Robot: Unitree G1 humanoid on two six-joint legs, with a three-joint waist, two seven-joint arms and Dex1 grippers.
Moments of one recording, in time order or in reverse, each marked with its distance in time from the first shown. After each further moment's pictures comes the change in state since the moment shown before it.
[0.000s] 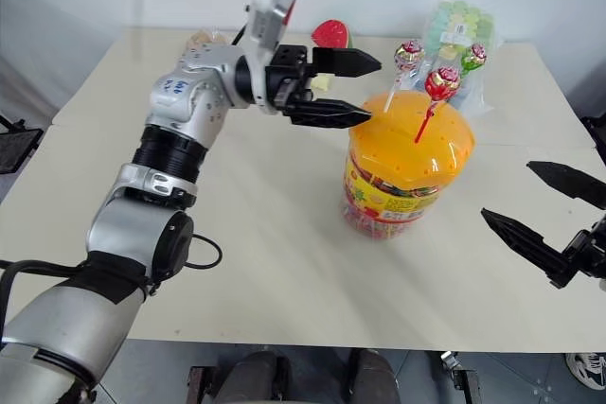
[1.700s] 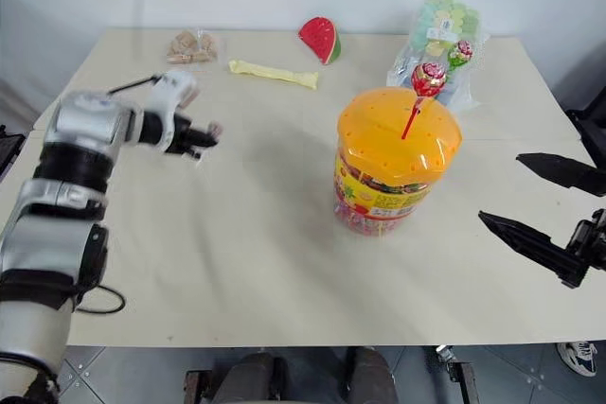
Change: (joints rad) left arm 0.270 0.514 -0.152 -0.166 0.441 0.773 0.499; right arm -0.062 -0.130 0.039 0.105 0.047 0.004 0.124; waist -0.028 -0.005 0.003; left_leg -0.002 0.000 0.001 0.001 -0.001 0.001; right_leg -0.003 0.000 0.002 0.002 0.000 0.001
